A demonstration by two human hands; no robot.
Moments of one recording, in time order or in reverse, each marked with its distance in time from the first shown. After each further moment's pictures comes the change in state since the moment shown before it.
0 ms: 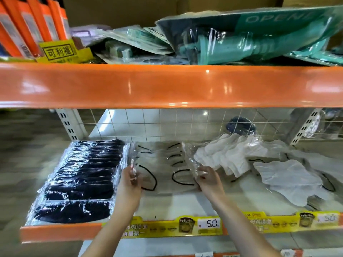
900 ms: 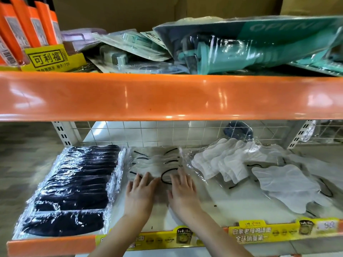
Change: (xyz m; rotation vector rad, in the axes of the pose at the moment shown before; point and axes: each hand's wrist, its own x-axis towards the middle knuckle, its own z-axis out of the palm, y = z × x) left_hand 0.010 -0.014 0.035 1.070 -0.188 0.370; right_hand -0.020 -0.004 0.060 -0.856 -0.003 -0.482
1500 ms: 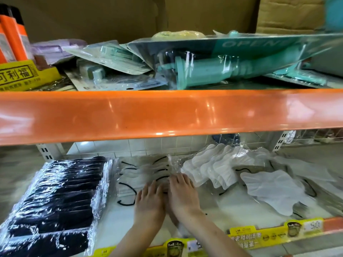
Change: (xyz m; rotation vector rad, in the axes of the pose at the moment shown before) left_hand 0.013 0.052 0.004 -0.110 -0.056 0.039; right_hand 0.022 0.020 -0.020 -0.048 0.171 -0.021
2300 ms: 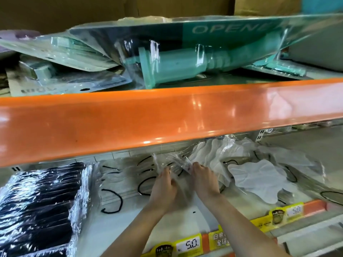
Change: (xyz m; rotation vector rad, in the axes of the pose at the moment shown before) left_hand 0.053 0.060 0.009 -0.639 -0.068 0.088; right_hand 0.019 0.099 -0.026 -0.093 -0.084 0.266
